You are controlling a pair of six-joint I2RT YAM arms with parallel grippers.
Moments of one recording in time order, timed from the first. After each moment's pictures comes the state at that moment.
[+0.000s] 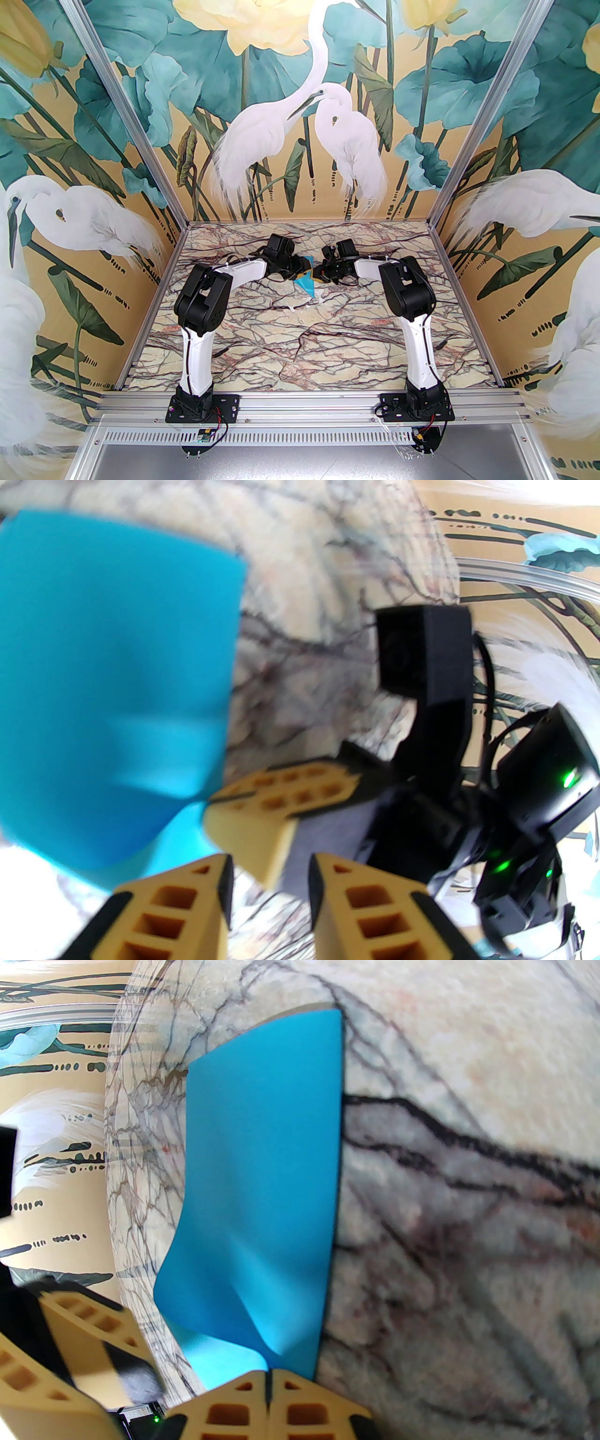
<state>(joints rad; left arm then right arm) -0.44 2.12 1.46 -0.18 0.51 -0.88 0.34 2.27 1.44 -0.12 -0.82 0.62</state>
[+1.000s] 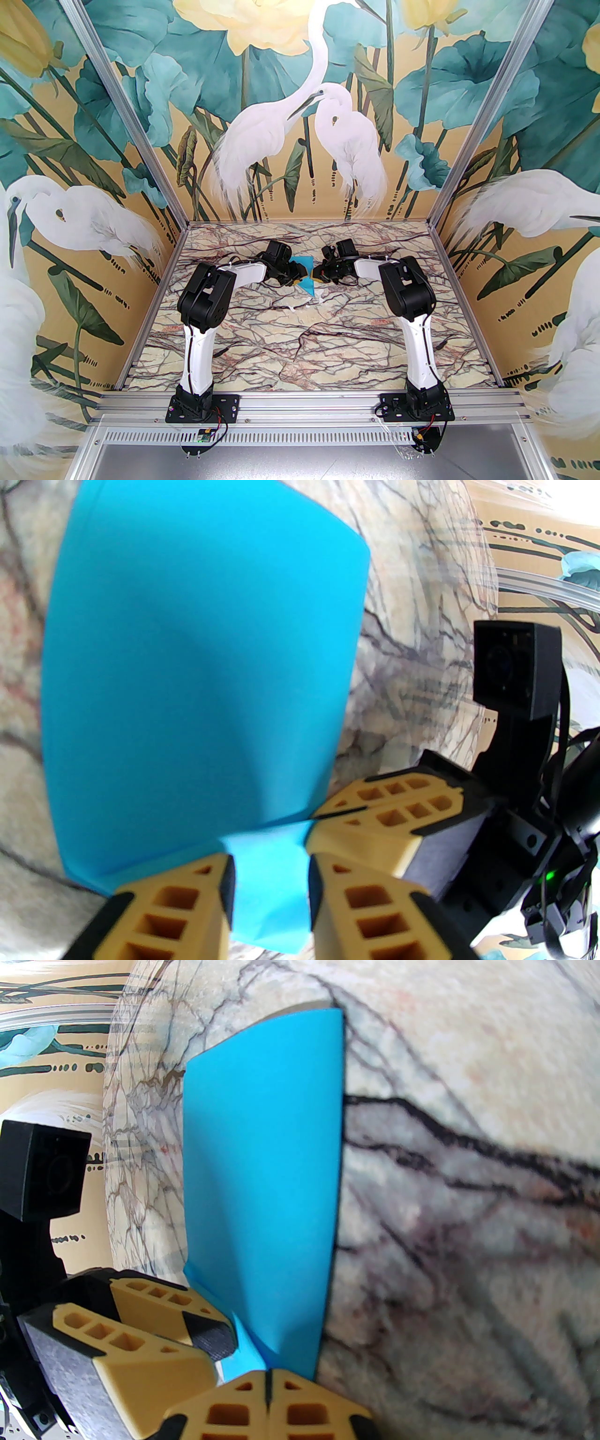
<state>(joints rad) -0.42 2.14 1.39 -0.17 0.48 -0.86 0.34 2.27 1.44 -0.12 -0.82 0.62</state>
